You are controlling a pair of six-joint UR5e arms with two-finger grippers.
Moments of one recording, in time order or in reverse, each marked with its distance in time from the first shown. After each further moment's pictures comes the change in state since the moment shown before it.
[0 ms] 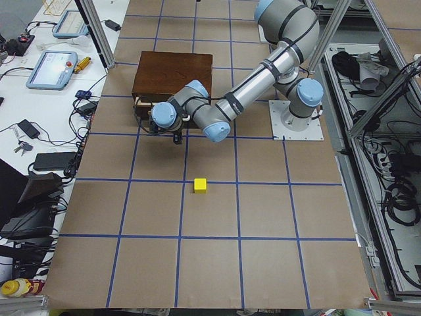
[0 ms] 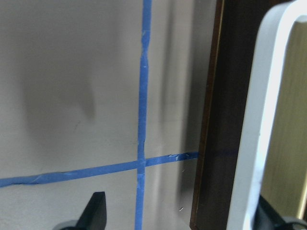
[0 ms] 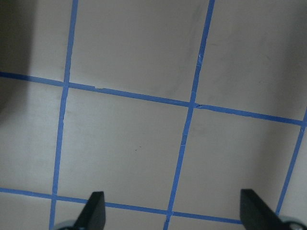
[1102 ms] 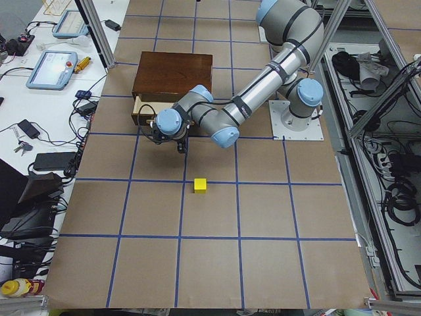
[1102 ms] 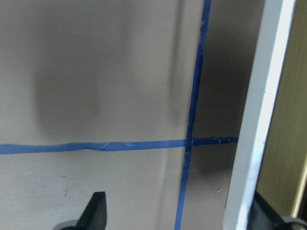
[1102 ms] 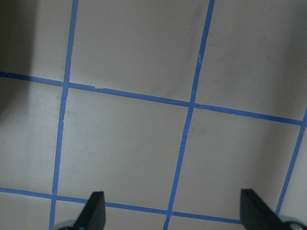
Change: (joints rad) left arm 0.071 0.020 0.003 0.000 0.045 0.023; right arm 0.000 0.000 0.000 0.000 0.000 0.000
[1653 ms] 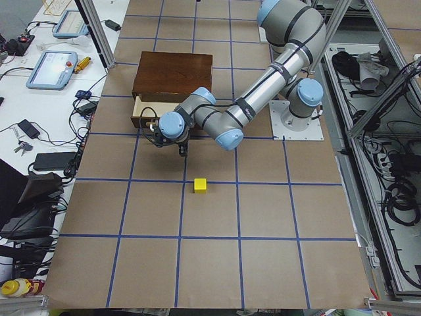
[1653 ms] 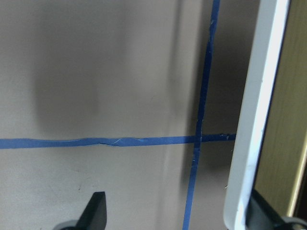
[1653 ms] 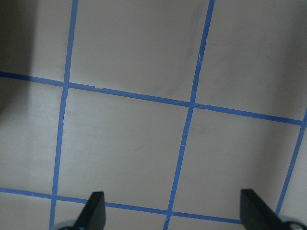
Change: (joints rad) left arm 0.012 0.007 0.001 0.000 0.000 0.013; right arm 0.000 0.000 0.000 0.000 0.000 0.001
